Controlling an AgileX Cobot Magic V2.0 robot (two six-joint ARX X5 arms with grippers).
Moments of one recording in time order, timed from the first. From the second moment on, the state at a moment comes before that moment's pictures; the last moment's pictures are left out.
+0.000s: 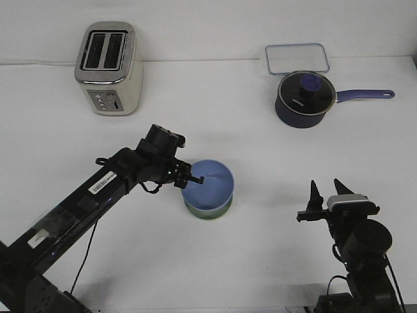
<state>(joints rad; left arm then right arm) -0.60 1.67 1.47 -0.68 0.19 -0.24 0.07 0.47 0.50 -0.23 -0.02 0.07</state>
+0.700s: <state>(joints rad) -0.61 1.65 1.46 -0.66 0.05 -0.24 0.07 0.47 0.50 -0.23 -0.02 0.07</state>
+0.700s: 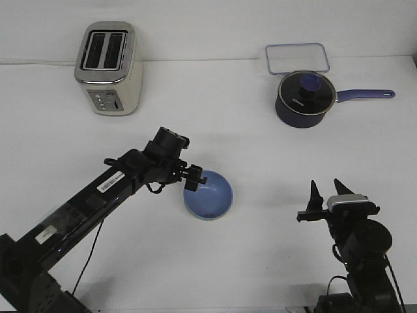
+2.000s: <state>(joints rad) -0.21 0.42 0.54 -0.24 -0.03 -0.18 0.07 0.47 0.50 -0.23 -0.02 0.07</state>
